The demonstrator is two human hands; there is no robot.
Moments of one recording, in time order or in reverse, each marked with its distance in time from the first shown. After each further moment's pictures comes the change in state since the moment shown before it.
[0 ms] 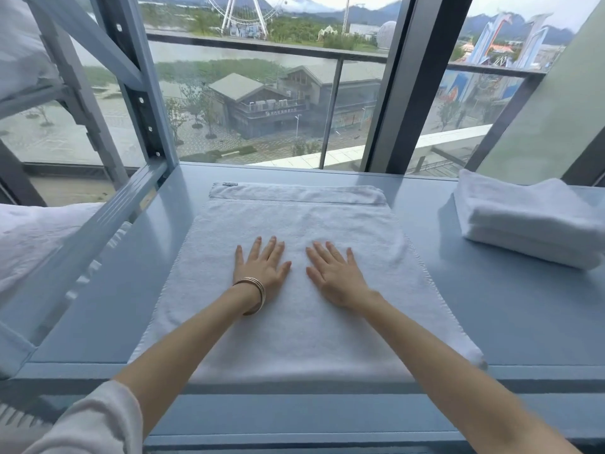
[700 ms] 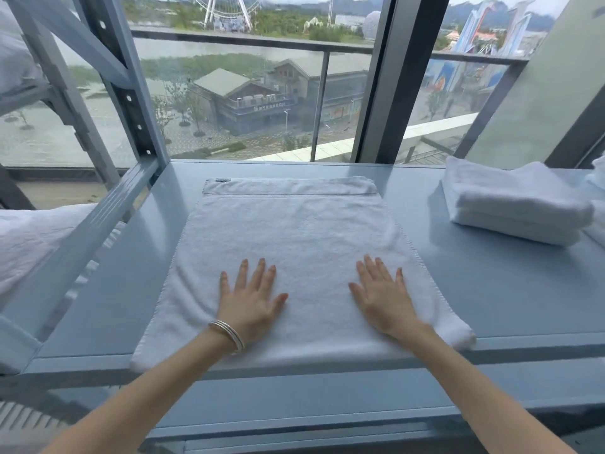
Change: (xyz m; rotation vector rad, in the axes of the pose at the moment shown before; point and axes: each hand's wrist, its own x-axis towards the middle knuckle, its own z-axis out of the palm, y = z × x) left_hand -0.085 -0.003 0.008 0.025 -0.025 0.027; right_hand -0.095 0.030 0.004 -0.004 0.040 0.278
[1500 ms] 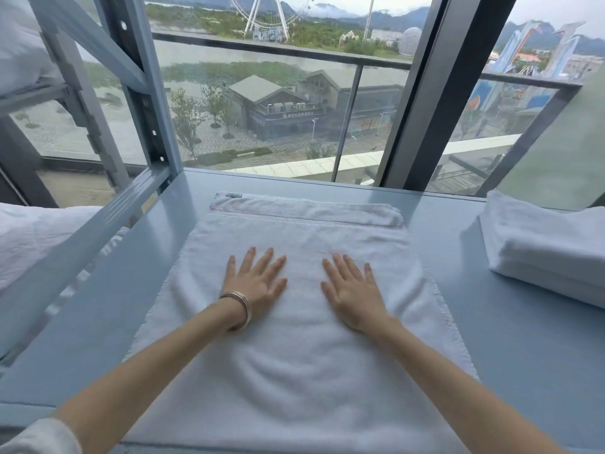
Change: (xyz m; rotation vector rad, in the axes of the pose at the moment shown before) left_hand 0.115 -0.015 -0.012 0.036 0.010 -0.034; right_hand 0.118 -0.035 0.001 -0.002 0.011 -0.228
